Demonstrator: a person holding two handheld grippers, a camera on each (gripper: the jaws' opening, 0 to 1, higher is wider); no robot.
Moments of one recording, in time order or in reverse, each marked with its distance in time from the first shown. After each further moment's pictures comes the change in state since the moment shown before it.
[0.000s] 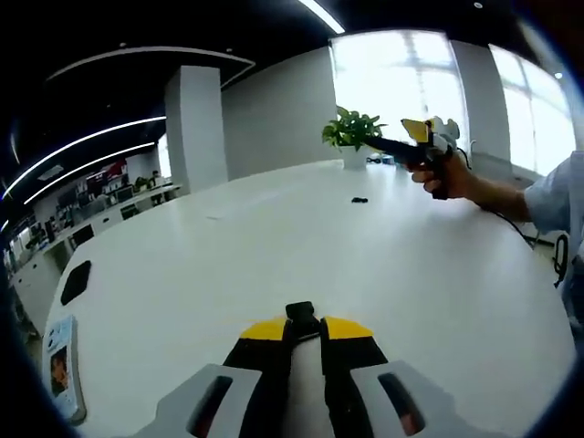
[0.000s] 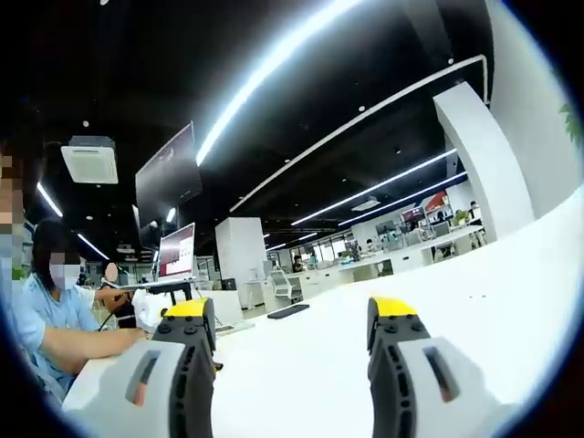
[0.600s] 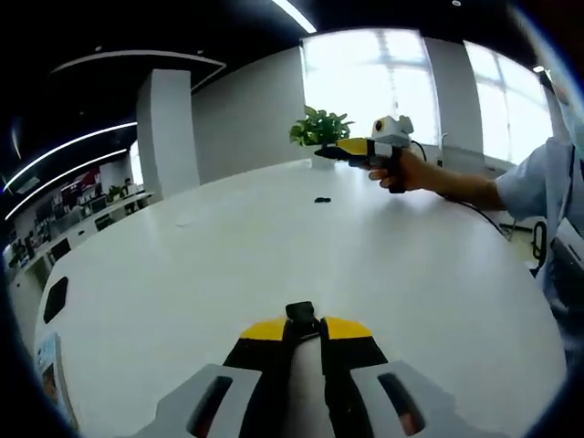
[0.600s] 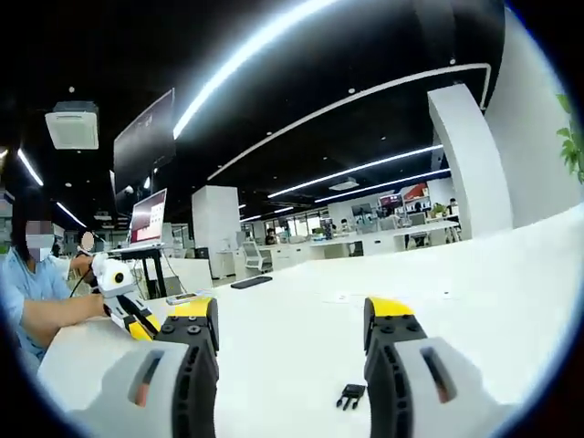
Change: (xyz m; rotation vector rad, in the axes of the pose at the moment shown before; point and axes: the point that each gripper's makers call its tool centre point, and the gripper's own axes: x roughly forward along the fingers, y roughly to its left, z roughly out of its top) left arm 0.000 -0.035 -0.003 0.055 0.010 -0.125; right arm -0.010 -0.053 -0.028 -0.084 0.162 -0.120
